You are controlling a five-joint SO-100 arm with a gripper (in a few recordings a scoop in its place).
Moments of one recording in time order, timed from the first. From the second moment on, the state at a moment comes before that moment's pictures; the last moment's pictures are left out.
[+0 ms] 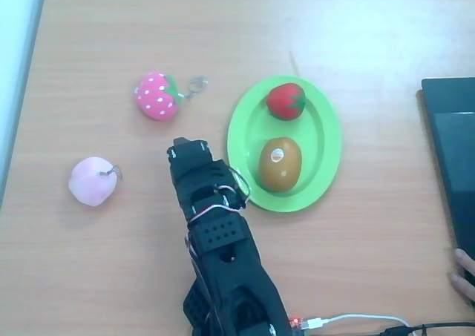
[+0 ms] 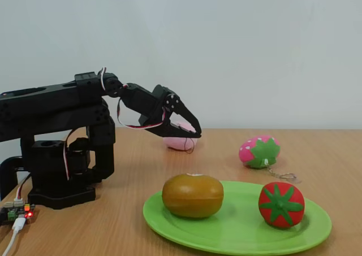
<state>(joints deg) -16.2 188.3 181.8 43.1 4.5</state>
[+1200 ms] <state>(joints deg) -14.1 188.2 178.4 66.9 4.3</state>
